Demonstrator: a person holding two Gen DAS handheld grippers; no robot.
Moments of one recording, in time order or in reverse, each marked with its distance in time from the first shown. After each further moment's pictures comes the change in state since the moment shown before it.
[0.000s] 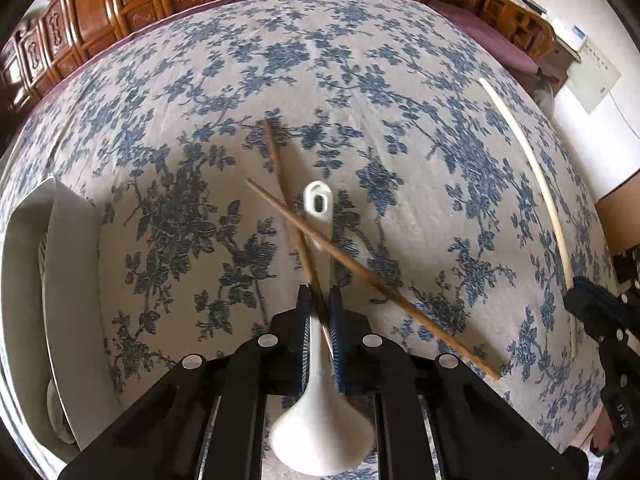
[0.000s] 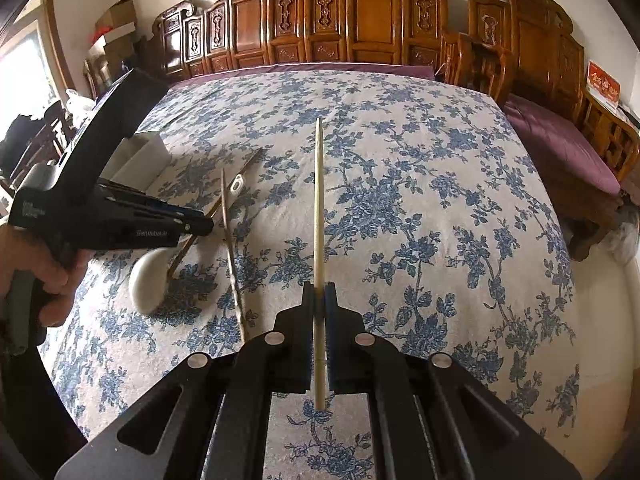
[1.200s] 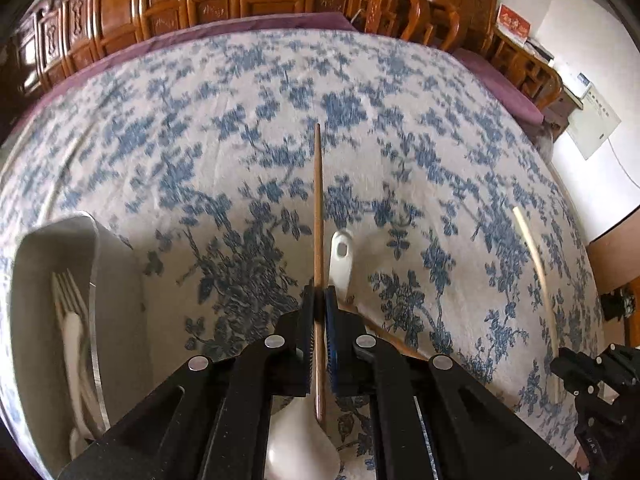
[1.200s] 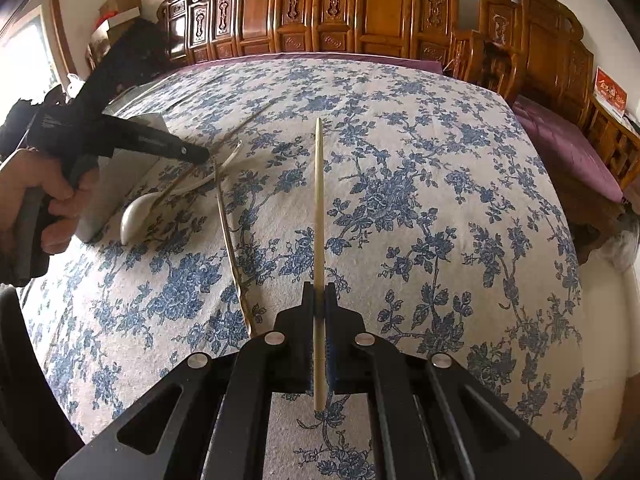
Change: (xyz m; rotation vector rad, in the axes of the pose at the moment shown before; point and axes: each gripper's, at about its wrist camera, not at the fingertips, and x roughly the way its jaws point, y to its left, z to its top) left arm -0.013 0.057 0.031 -0.076 -0.117 -0.048; right arm 0.013 0.007 -0.004 -0.031 0.029 -0.005
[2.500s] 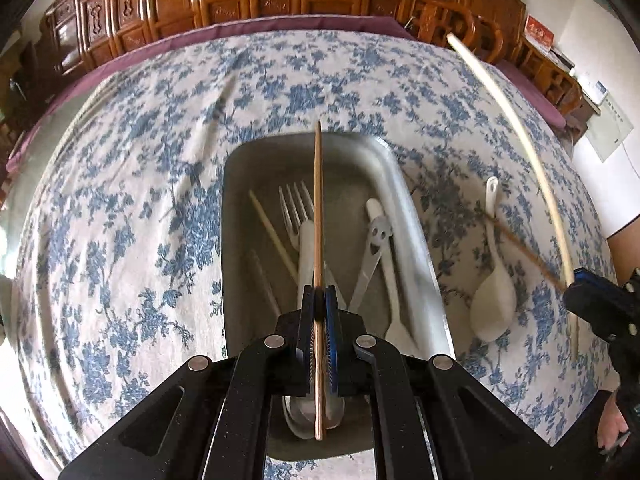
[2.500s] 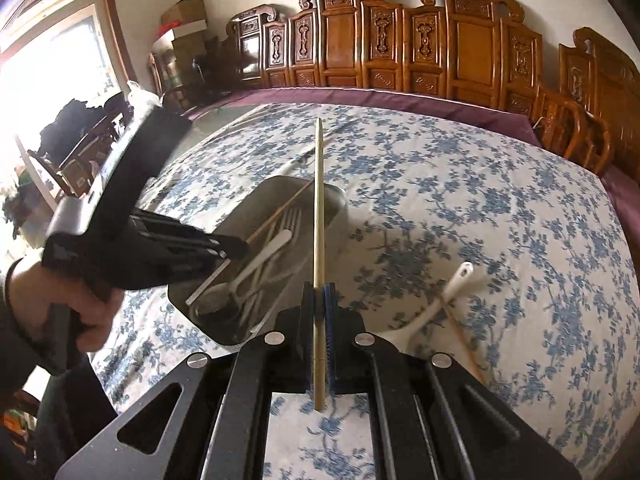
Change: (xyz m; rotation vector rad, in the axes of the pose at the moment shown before) left arm -0.078 0.156 -0.065 -0.034 0.036 0.072; right arm 0.000 0.207 0.102 -0.089 -0.092 0.184
